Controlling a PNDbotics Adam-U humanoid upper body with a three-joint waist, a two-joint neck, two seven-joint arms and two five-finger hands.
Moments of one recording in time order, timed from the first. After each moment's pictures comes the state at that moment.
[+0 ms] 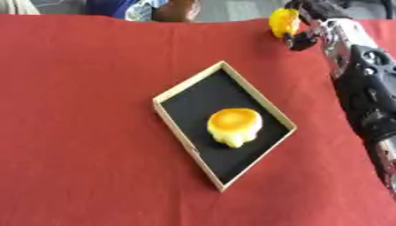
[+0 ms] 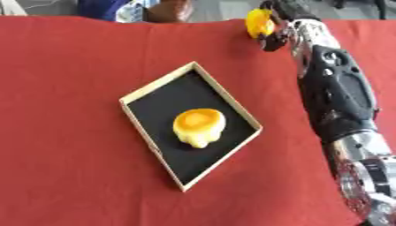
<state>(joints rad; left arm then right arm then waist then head) -0.29 0.35 0.19 -1.98 -0.10 -0.18 0.35 -1.32 -0.55 -0.25 -0.62 1.39 -0.09 0.07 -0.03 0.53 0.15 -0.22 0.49</state>
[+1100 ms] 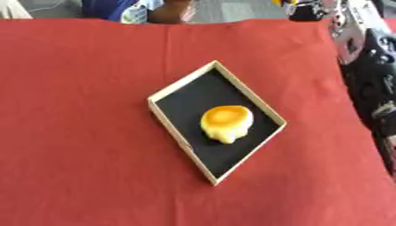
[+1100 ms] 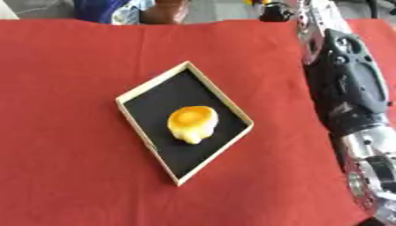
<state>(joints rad) -0.28 0.35 0.19 -1.98 -0.10 -0.17 0.35 -1.26 -0.60 -0.10 -0.86 1.08 -0.36 -0.10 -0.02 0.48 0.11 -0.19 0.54</state>
